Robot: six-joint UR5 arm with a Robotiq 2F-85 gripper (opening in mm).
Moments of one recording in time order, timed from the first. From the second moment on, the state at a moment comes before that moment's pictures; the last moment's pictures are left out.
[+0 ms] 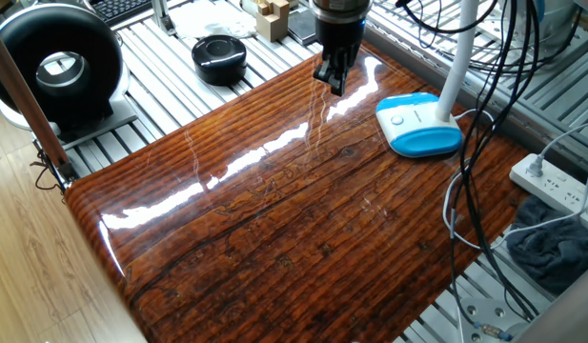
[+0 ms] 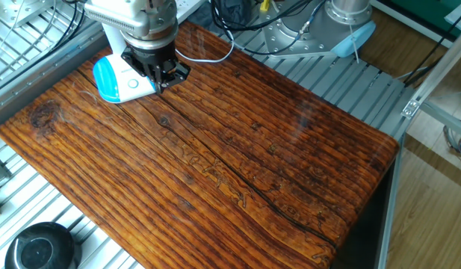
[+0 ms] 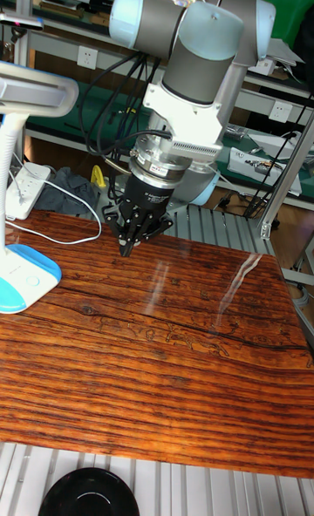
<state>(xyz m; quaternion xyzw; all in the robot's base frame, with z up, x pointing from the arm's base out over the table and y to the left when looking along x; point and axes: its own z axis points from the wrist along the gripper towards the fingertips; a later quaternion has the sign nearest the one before) 0.513 -0.041 0.177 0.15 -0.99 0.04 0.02</state>
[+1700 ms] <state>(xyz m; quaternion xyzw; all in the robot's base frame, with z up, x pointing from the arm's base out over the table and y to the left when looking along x) 0.547 -0.091 0.164 0.06 -1.00 0.03 -0.04</state>
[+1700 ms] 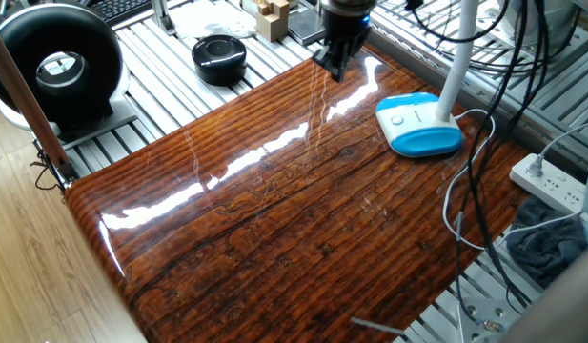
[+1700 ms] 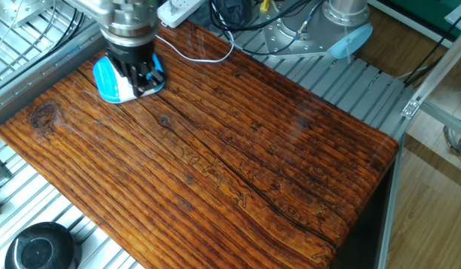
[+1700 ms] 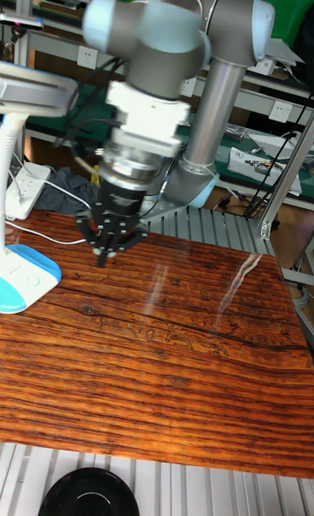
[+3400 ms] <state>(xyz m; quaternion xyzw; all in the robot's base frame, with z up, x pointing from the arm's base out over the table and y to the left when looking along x) 0.567 -0.090 0.160 -0.08 -1.00 -0.02 -0.02</state>
